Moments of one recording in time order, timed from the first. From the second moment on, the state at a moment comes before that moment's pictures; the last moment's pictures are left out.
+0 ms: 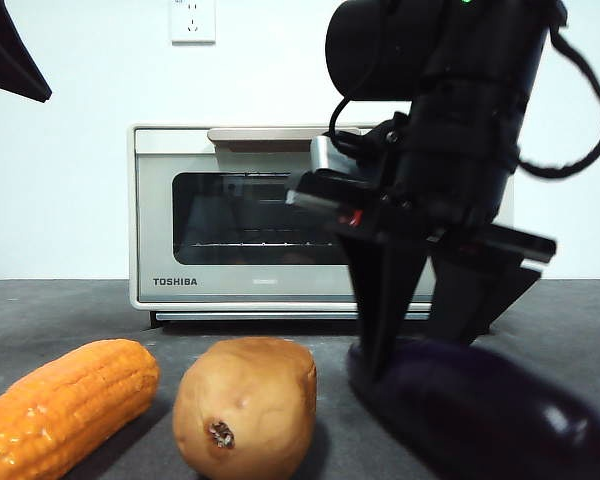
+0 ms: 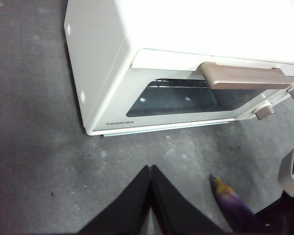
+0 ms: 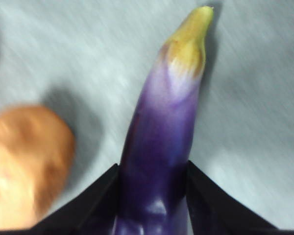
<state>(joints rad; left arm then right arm) -0.16 0.94 0.84 -0.47 0.40 -0.23 0.78 1.61 1.02 -0.73 -0.15 0.44</state>
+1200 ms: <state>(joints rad) -0.52 1.68 1.56 -0.65 0.26 -0.01 0.78 0.79 1.13 -1.06 0.31 0.31</state>
